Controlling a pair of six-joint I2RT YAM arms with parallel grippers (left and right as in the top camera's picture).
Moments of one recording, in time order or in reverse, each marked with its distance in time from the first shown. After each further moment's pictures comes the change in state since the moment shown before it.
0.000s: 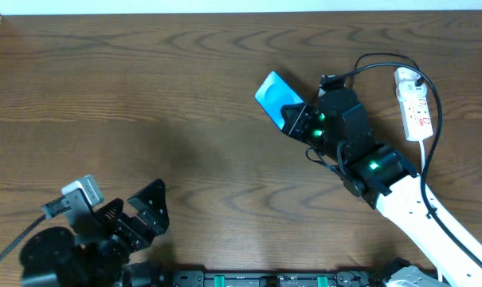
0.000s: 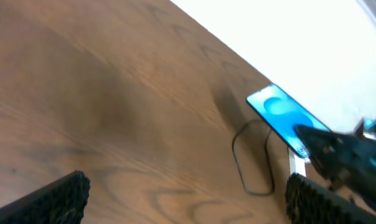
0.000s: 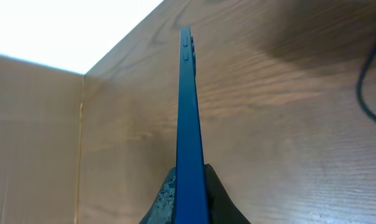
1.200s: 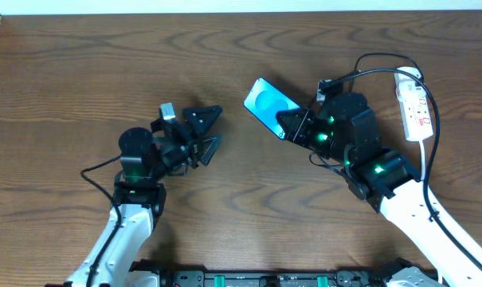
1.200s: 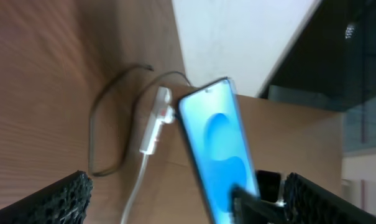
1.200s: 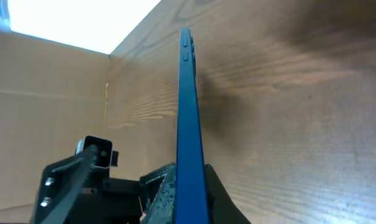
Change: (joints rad) left arm -0.239 0.745 -0.667 1.732 0.453 -0.993; right arm -0.044 -0.029 -0.077 0.088 -0.169 0.034
